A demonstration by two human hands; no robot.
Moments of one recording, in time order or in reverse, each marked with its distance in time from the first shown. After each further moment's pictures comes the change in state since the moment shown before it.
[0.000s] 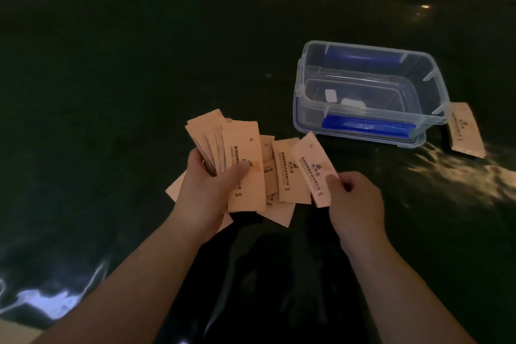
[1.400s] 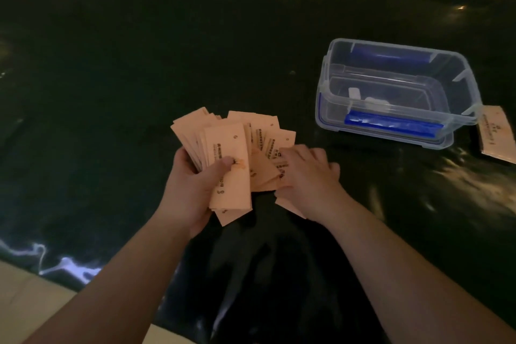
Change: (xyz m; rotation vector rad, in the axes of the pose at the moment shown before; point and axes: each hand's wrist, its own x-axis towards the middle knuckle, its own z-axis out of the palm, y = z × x) left_hand -0.026 0.006 -0.045 -0.037 0.097 0.044; right_hand -0.004 -0.029 0.059 -0.949 -0.419 -0.666
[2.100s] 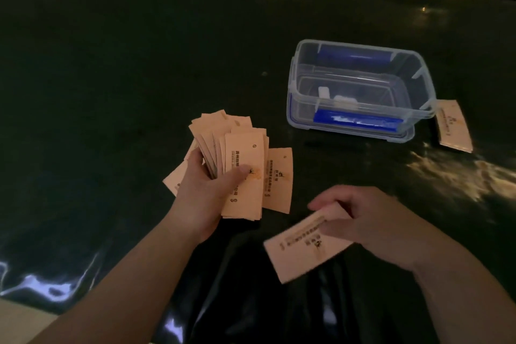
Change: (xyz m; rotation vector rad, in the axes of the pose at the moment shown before) left_hand -0.003 -0.016 0.047 0.076 -0.165 -0.052; right_hand -0.104 0.077 -0.058 0.658 -0.291 0.112
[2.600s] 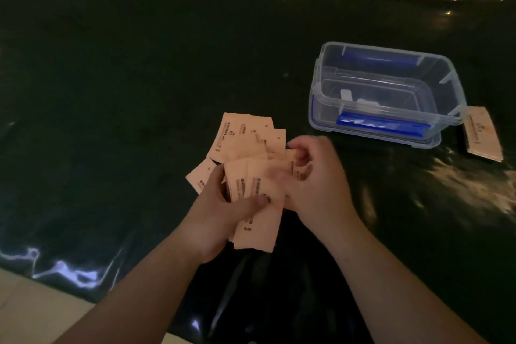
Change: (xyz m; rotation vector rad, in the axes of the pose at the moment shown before) left_hand -0.021 -0.014 -0.027 0.033 -0.109 -0.056; right_hand 0.063 -0.059 0.073 0.052 0.599 -0.319
